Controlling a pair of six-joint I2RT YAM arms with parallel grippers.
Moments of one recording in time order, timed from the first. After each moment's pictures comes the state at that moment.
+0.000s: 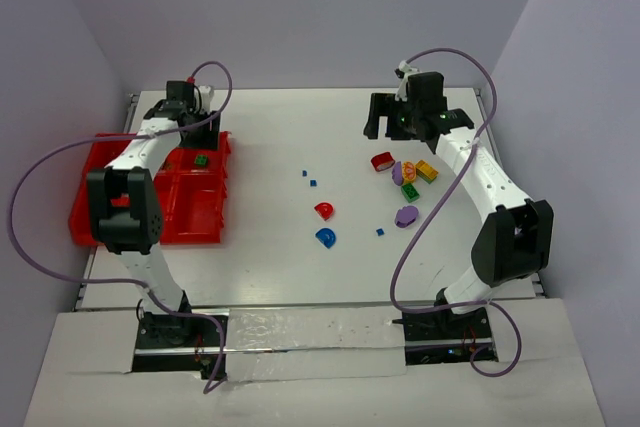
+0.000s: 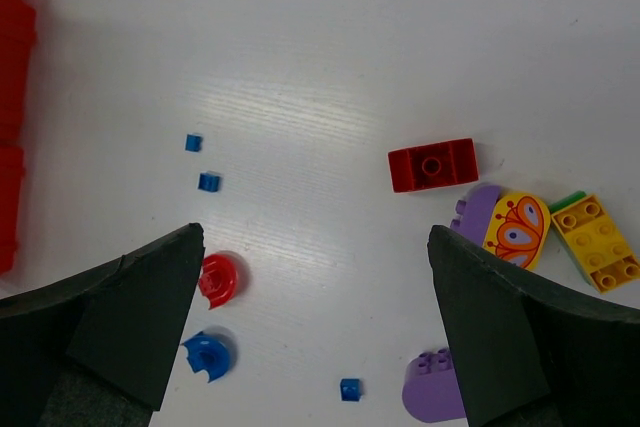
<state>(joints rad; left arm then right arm) -0.07 1.87 1.49 -0.57 0.01 0.05 0.22 1.57 1.41 -0.54 -0.15 0.23</state>
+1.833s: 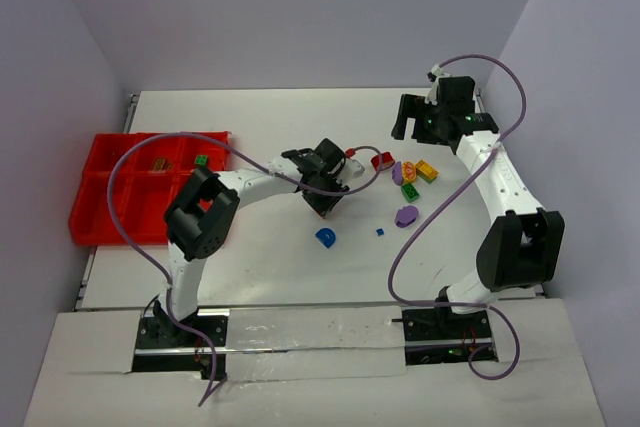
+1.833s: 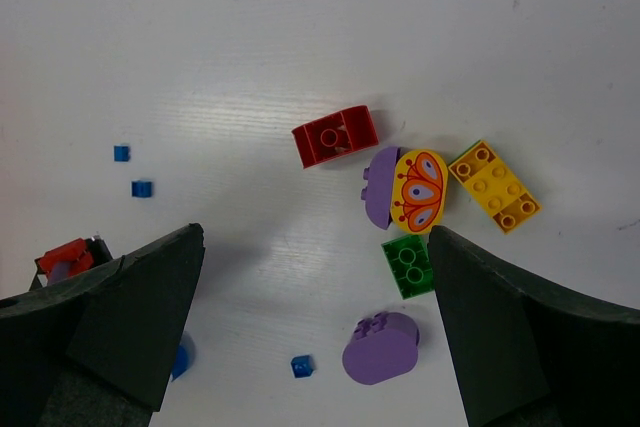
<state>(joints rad) -0.83 2.06 1.52 -0.59 0.09 0.09 0.06 1.52 1.37 -0.59 -0.15 0.21</state>
